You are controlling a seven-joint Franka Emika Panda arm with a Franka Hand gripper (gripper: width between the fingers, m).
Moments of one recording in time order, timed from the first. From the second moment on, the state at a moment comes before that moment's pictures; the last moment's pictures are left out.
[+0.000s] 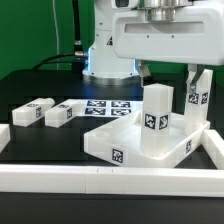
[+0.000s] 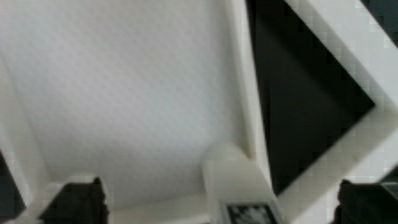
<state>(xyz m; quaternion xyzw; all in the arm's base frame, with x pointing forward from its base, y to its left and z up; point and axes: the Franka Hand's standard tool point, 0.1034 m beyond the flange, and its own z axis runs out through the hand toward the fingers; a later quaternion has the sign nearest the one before) 0.558 0.052 0.112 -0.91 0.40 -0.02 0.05</state>
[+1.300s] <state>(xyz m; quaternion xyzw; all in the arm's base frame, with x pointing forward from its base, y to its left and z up) 0.482 -0.007 0.038 -0.95 0.30 -0.05 0.01</state>
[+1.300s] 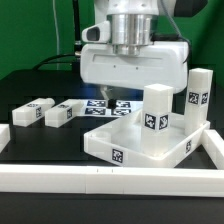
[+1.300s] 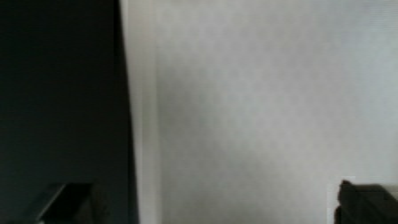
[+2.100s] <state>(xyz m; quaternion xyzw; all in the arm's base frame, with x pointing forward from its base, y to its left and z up) 0.488 -0.029 0.018 -0.96 0.29 -0.05 -0.01</state>
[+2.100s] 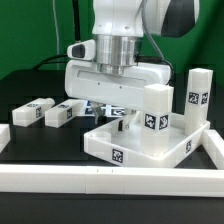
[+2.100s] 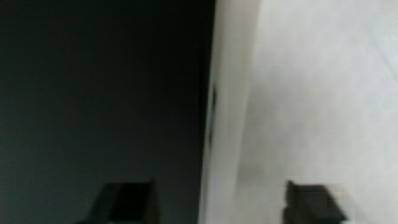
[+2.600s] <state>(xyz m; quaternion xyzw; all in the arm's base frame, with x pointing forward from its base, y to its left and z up) 0.490 -0.030 0.016 -0.96 0.29 -0.05 -0.01</state>
